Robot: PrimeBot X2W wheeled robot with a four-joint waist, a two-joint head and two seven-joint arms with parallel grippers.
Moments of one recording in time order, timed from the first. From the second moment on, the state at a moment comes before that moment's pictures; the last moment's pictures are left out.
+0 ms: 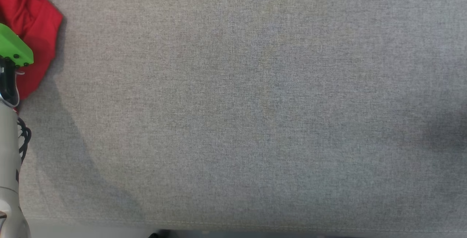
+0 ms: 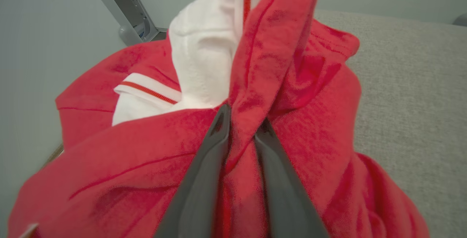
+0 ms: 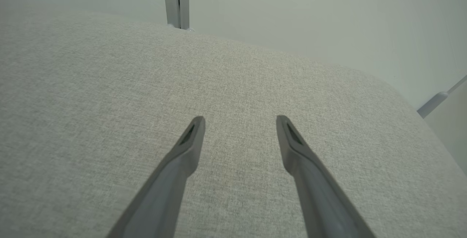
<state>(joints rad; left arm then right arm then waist) -1.02 0.35 -0.01 1.00 -0.36 -0.06 -0.08 -0.05 -0.36 -0.30 -0.28 0.17 0.13 -0.04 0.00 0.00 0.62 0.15</state>
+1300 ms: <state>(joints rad) -1.26 0.23 -0.35 0.33 -0.29 -0.12 -0.02 -0.15 -0.13 -0.11 0.08 0.19 0.13 -0.24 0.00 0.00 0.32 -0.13</state>
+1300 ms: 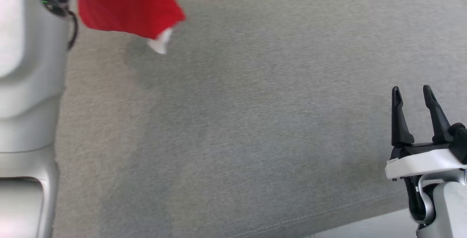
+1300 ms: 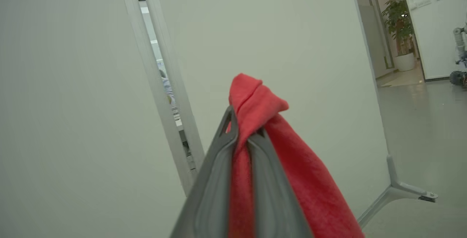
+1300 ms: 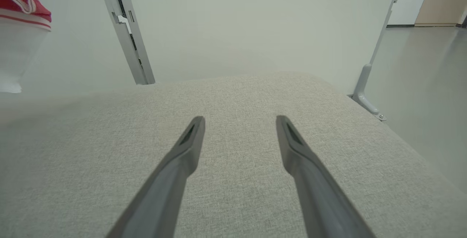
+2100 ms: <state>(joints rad) -0.73 0.07 -0.59 0.50 -0.39 -0.09 -0.11 -0.16 -0.10 -0.07 0.15 0.20 0.13 -0.26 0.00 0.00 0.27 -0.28</state>
